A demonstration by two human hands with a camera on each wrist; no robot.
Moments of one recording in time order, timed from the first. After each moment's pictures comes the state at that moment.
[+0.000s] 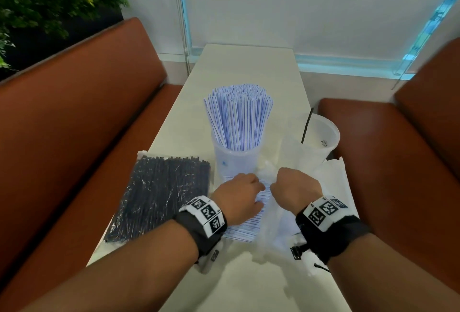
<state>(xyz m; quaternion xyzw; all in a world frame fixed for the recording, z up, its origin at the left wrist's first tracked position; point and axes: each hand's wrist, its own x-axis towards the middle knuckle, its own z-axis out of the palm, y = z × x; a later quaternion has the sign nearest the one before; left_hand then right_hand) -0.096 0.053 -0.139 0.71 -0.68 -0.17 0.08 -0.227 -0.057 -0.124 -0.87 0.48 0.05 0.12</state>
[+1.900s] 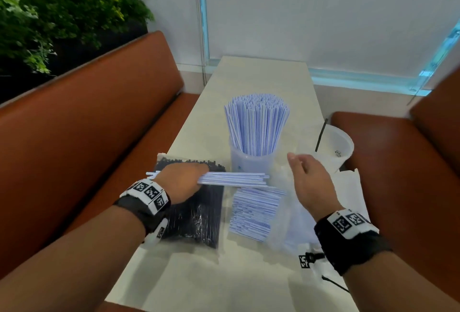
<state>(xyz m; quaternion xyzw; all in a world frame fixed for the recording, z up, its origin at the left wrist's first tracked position) 0.039 0.130 -0.112 0.78 -0.62 -0.02 -0.01 -0.230 -0.043 -0.101 -0.77 0.44 -0.30 0.35</state>
